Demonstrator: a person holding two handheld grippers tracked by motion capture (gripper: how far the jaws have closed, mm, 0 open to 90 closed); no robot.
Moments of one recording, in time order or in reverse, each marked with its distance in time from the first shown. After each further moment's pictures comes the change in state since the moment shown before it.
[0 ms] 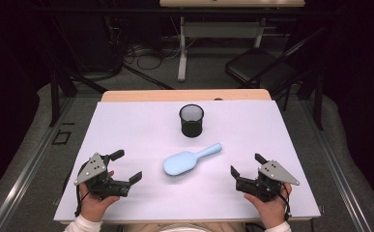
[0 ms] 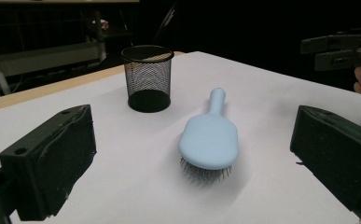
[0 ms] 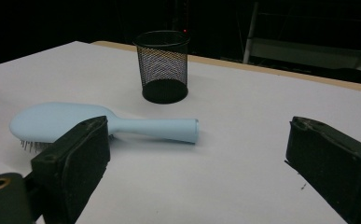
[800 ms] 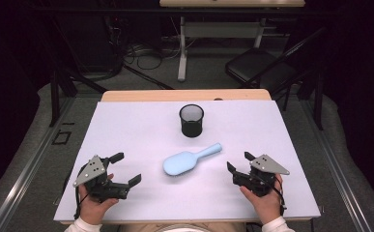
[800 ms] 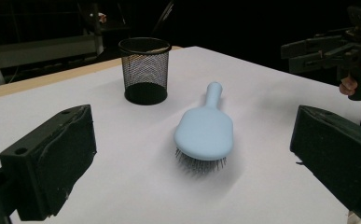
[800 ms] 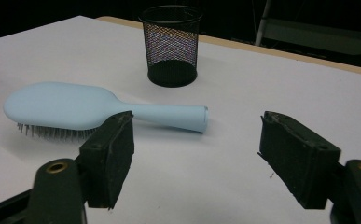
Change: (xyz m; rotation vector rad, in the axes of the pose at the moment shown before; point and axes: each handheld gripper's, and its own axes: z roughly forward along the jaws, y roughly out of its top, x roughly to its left) left arm -0.001 -0.004 -0.003 0.018 -0.010 -0.021; right arm -0.003 0.002 0.021 0.095 0.037 -0.028
